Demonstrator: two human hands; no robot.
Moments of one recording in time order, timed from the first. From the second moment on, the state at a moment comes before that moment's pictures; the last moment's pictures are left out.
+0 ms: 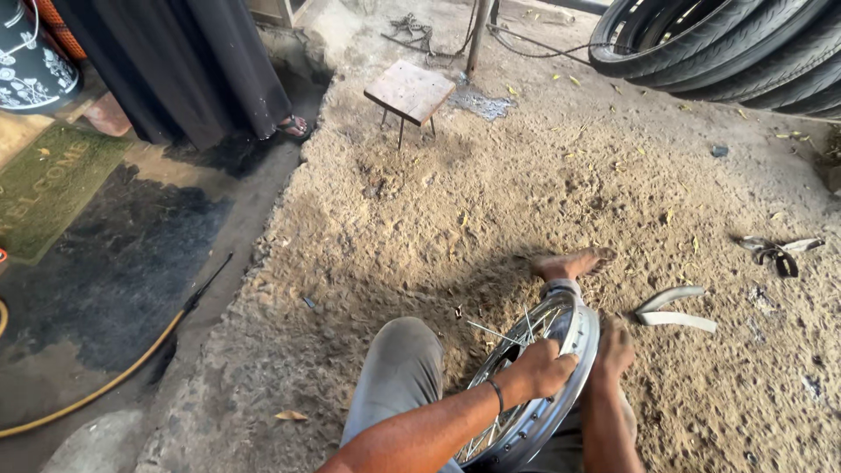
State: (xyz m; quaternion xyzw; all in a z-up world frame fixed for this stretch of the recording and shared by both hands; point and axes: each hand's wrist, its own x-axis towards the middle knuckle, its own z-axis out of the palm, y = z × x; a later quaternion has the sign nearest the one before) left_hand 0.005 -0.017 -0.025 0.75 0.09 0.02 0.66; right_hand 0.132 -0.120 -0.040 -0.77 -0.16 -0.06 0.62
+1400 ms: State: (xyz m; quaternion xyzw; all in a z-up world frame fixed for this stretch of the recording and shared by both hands) left_hand 0.019 -0.018 -0.048 0.77 0.12 0.05 0.62; right_hand -0.007 -0.178 0.019 -0.75 -0.16 0.09 0.63
